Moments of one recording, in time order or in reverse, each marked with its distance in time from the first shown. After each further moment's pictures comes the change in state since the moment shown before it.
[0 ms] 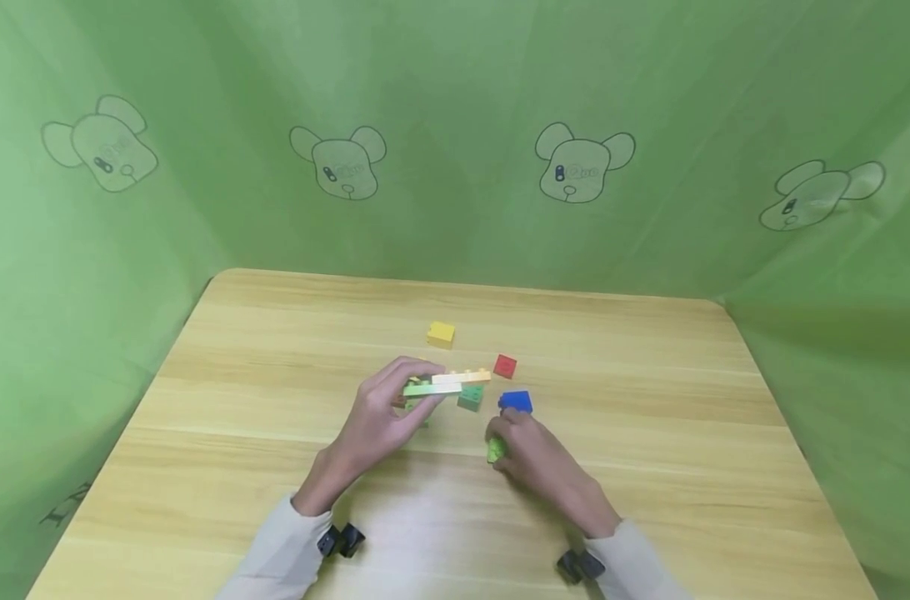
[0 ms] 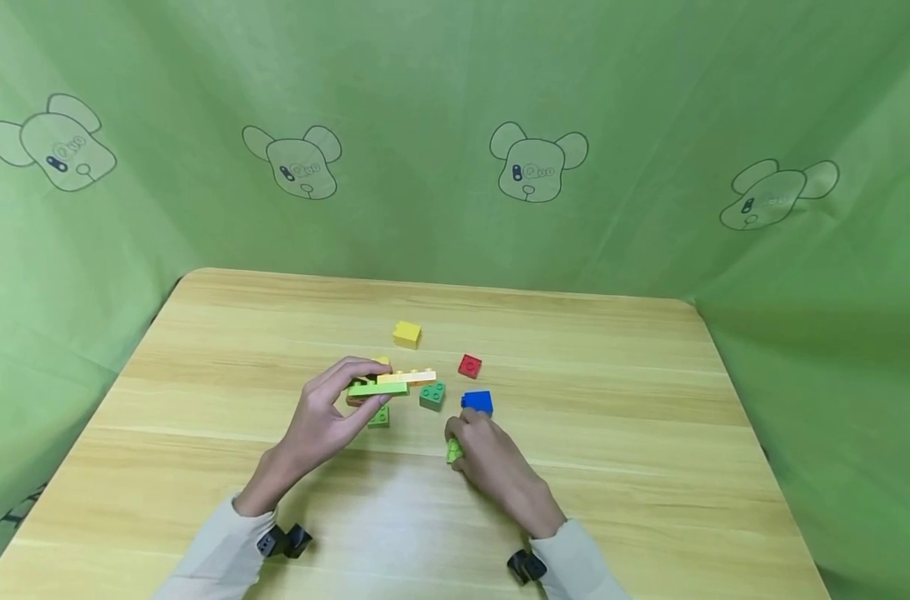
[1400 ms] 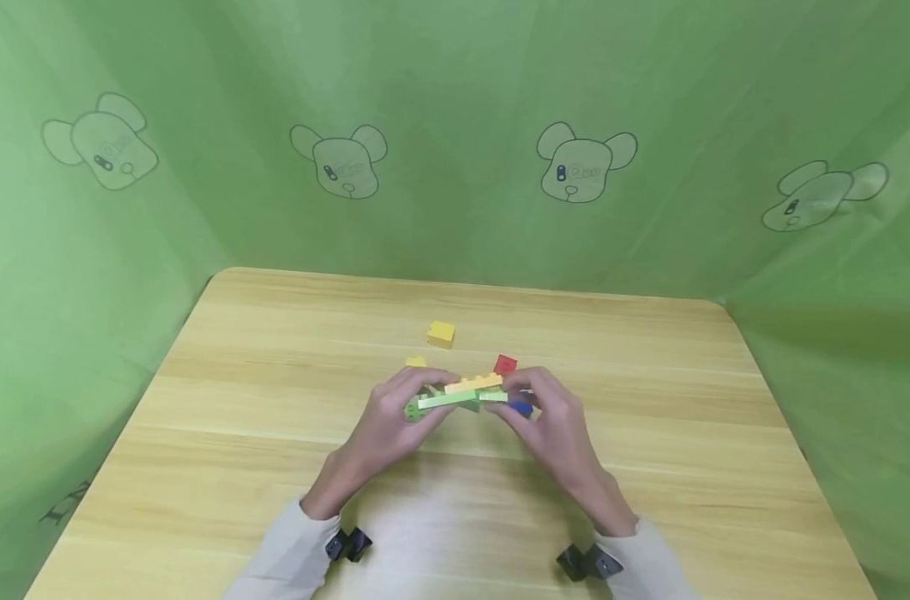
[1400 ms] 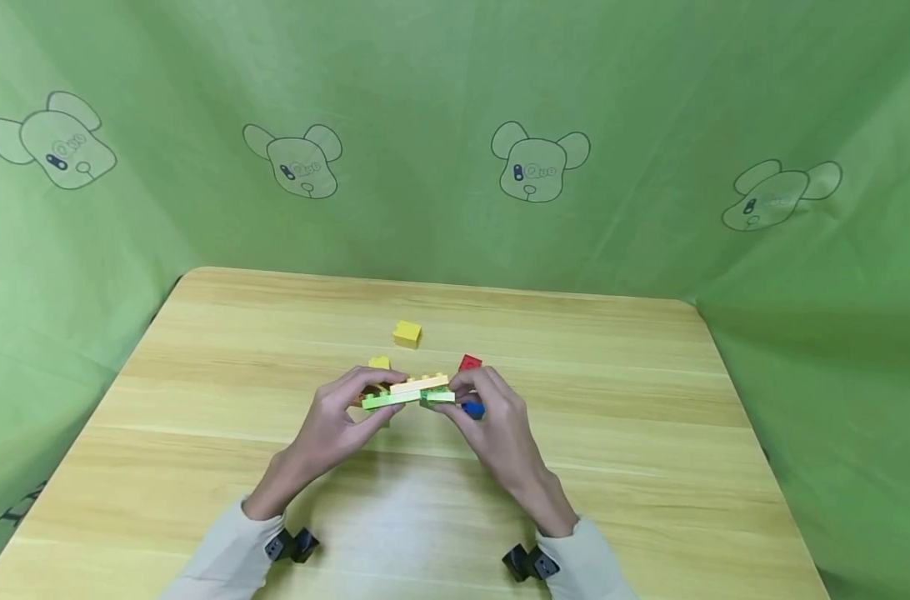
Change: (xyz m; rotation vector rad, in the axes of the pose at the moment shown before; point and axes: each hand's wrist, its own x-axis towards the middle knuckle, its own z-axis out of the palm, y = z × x) left_hand -0.004 0.000 0.012 0.005 -0.037 0.018; right_hand 0.010 -0.020 -0.046 0.353 0.575 -0.119
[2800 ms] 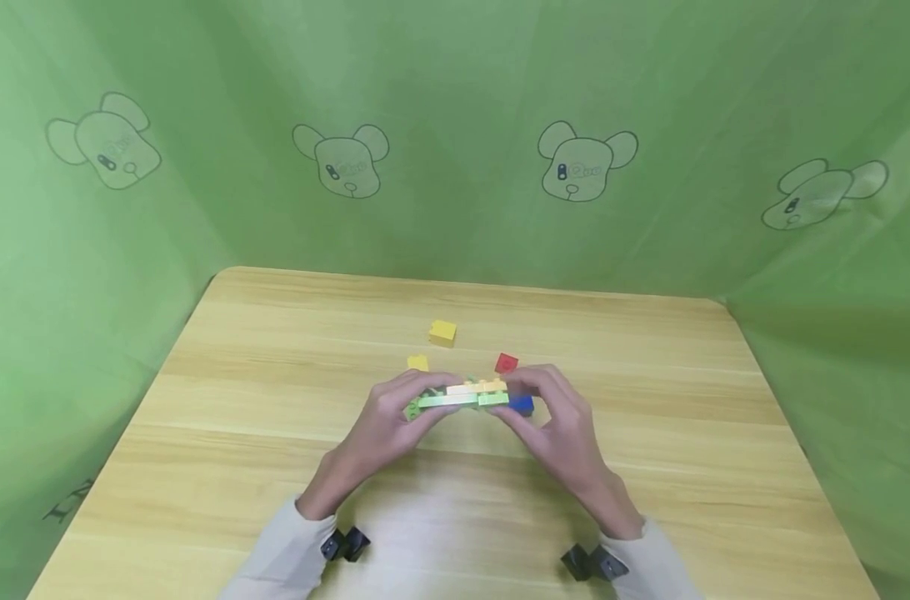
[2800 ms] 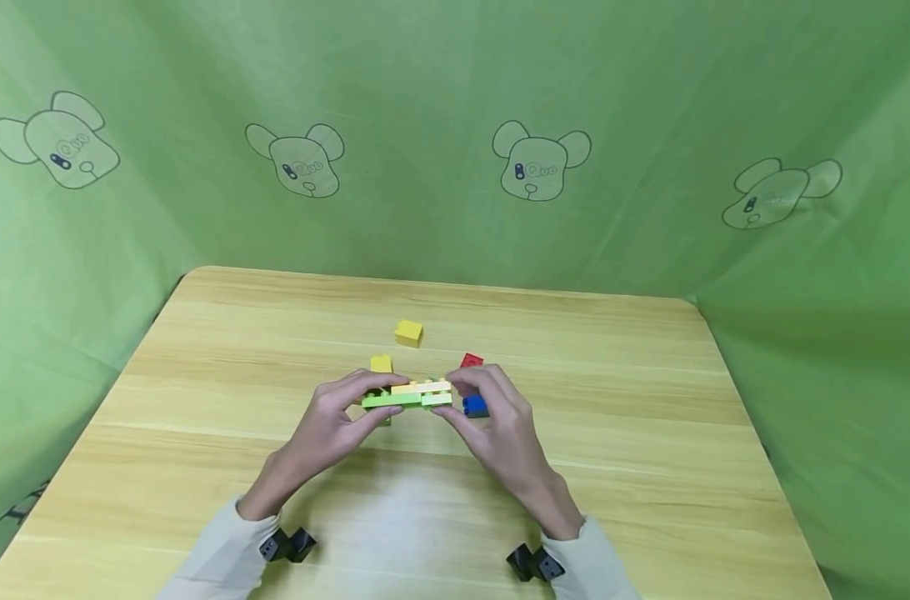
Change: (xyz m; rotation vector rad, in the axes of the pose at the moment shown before) left_hand 0.003 0.007 -0.007 -0.075 -0.039 0.021; right_hand 0.001 -0.007 -0.008 0.044 0.037 -0.147
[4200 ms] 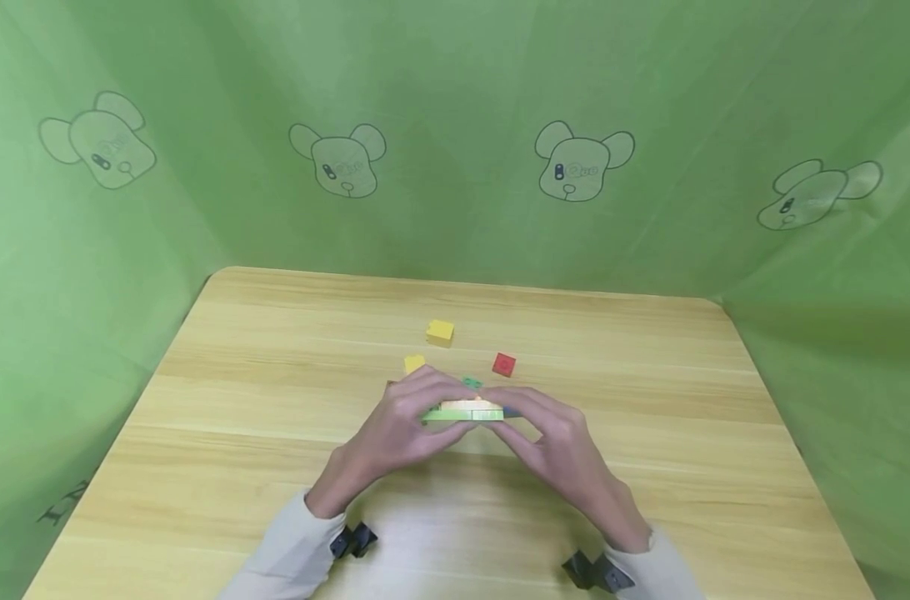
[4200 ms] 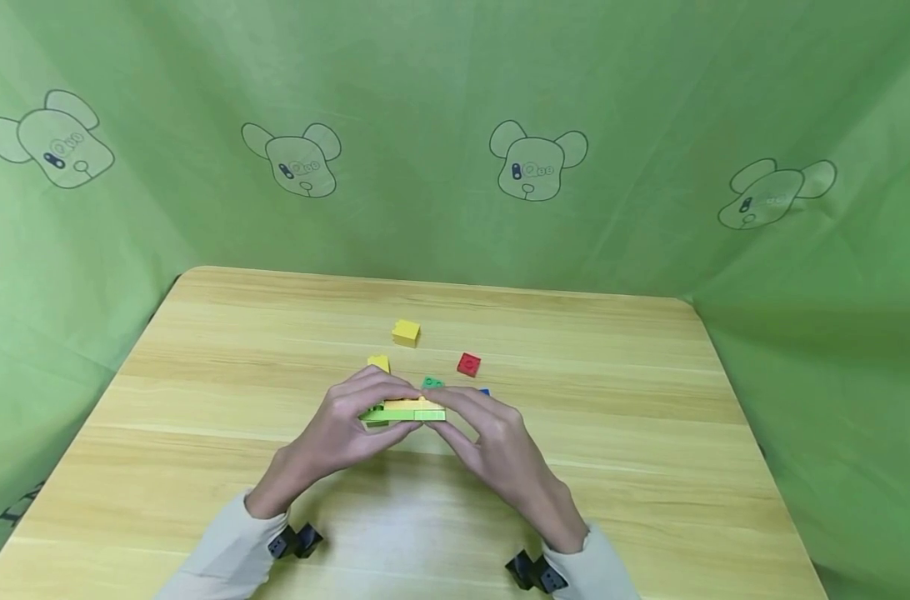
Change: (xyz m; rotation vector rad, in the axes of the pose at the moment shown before) left_hand 0.013 0.006 0.007 0.097 -0.078 0.153; right_hand 0.001 -0.016 -0.007 -0.021 -0.148 -0.099
